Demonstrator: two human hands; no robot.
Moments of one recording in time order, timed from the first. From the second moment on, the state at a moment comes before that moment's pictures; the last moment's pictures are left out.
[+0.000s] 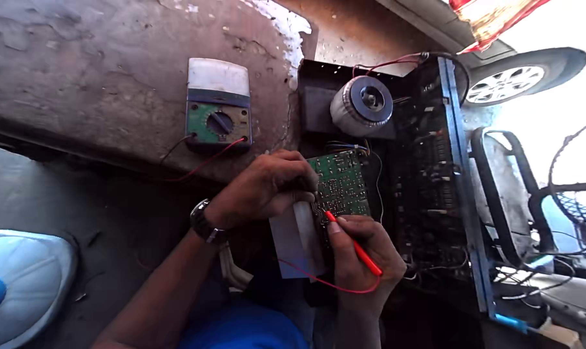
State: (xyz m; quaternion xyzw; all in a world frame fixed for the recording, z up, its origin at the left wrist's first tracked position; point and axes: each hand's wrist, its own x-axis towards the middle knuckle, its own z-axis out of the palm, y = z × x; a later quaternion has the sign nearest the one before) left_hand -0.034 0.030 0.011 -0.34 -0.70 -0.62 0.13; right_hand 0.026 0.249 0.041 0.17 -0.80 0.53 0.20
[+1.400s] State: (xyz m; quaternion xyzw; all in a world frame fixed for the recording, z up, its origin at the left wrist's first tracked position) left_hand -0.040 0.036 0.009 -0.34 -0.70 -0.61 0.14; right_hand 0.025 0.251 0.041 0.18 -0.80 0.52 0.22
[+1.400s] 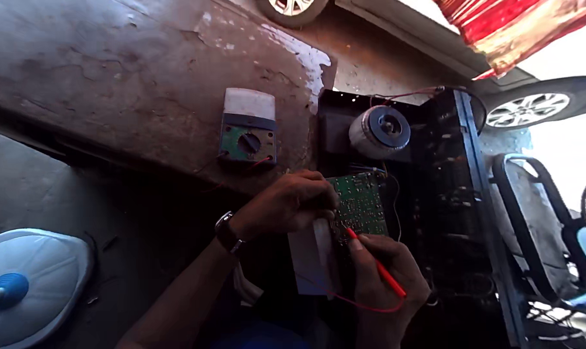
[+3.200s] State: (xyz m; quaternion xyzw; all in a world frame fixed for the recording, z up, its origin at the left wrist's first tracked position) left_hand -0.038 0.038 0.007 -0.35 -0.69 -0.60 0.18; right_hand 0.021 0.254 0.040 0.20 -0.79 0.55 0.16
